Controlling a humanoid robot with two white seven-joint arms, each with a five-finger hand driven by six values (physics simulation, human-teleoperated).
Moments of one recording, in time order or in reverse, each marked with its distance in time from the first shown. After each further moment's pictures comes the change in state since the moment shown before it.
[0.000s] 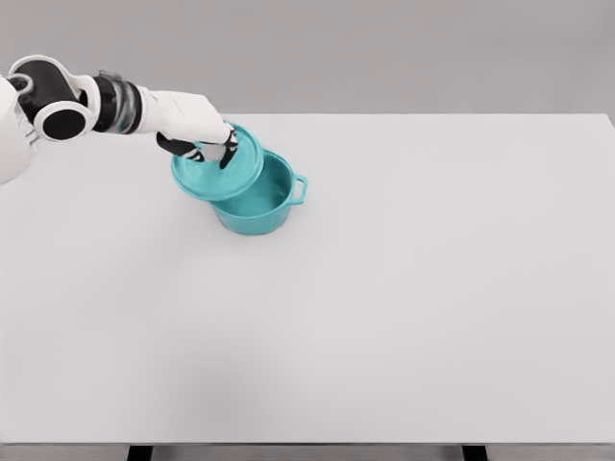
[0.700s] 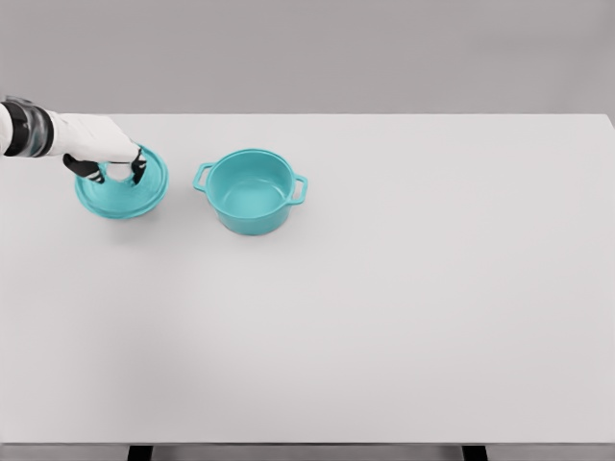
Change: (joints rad) left arm 0.052 0.183 -0.020 0.023 -0.095 -0.014 0.000; right arm 0.000 0.000 0.000 0.000 0.000 0.000 0.000
